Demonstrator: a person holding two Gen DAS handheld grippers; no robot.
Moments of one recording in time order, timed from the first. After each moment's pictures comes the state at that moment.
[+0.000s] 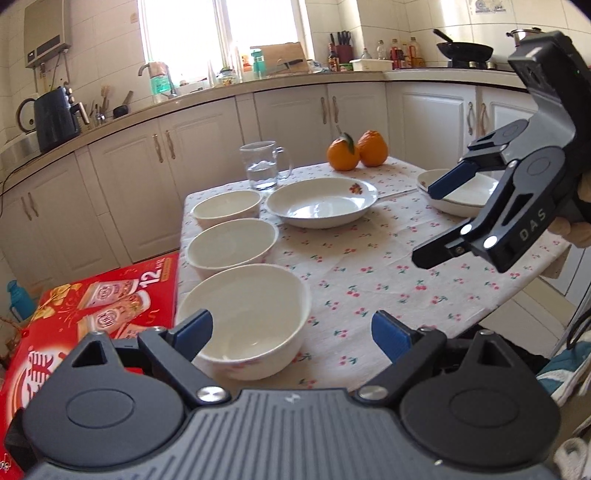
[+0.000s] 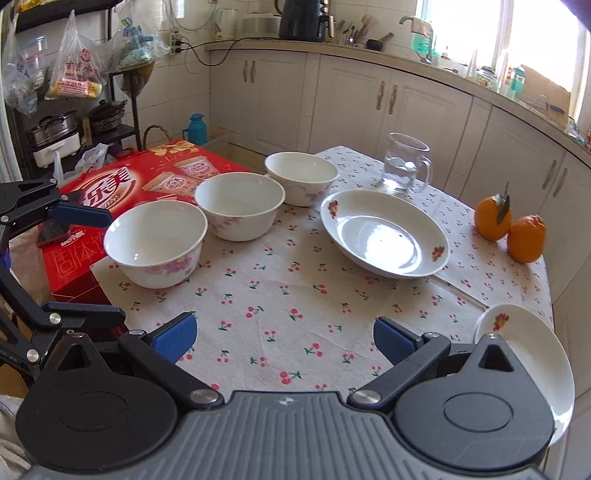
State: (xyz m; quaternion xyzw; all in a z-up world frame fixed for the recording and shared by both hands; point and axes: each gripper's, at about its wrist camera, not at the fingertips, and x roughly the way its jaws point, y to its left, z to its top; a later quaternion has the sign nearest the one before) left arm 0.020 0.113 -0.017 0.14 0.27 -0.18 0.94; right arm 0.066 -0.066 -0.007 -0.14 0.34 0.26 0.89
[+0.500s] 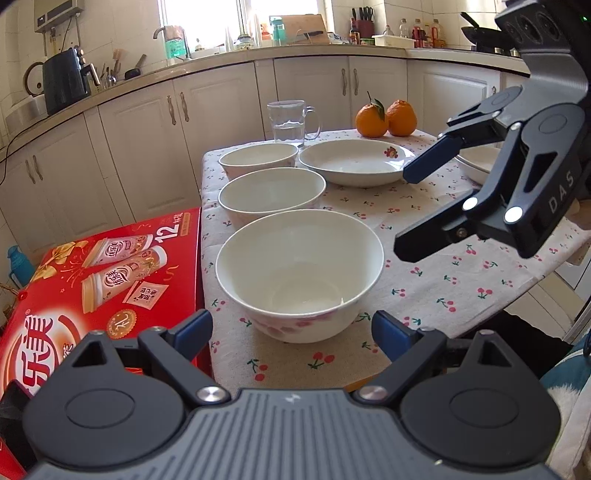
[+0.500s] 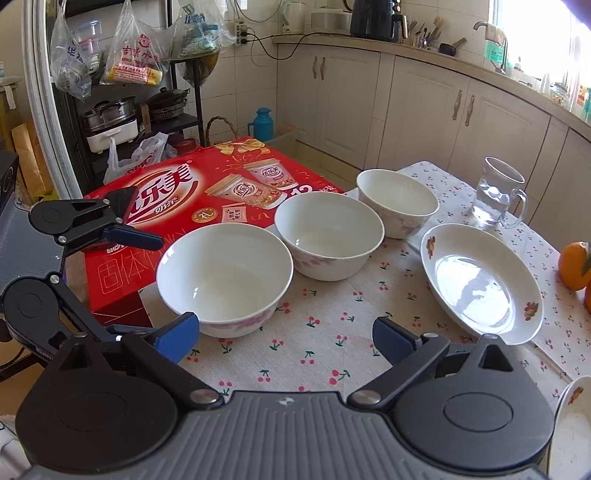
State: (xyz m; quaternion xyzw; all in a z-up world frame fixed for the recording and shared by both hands) left arm 0.050 0.145 -0.047 0.12 0.31 -0.17 0.93; right arm 0.103 0.003 -0.015 -0.14 0.35 0.36 0.86
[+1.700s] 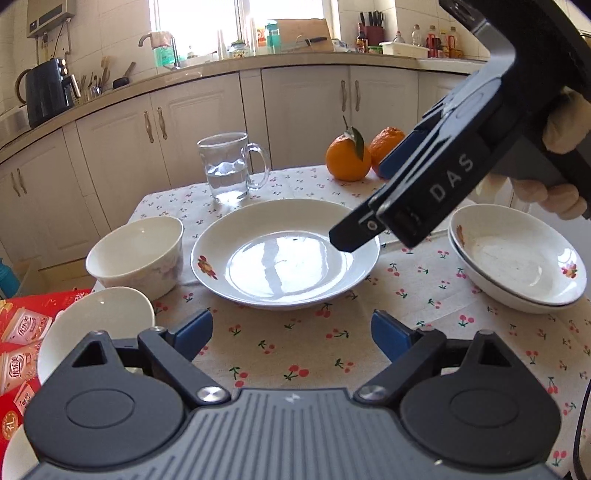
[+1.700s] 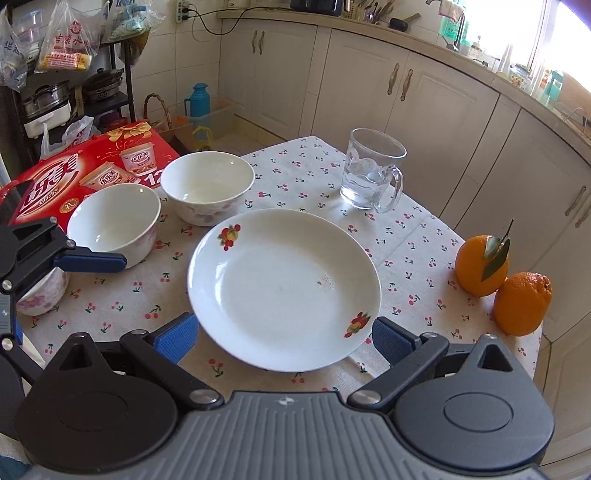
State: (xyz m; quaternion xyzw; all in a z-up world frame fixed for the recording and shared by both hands) left arm 0.165 -0.033 -0.043 0.10 0.31 -0.13 0.94; right arm 0.259 -0.138 -0.005 -0.18 0.39 0.29 0.86
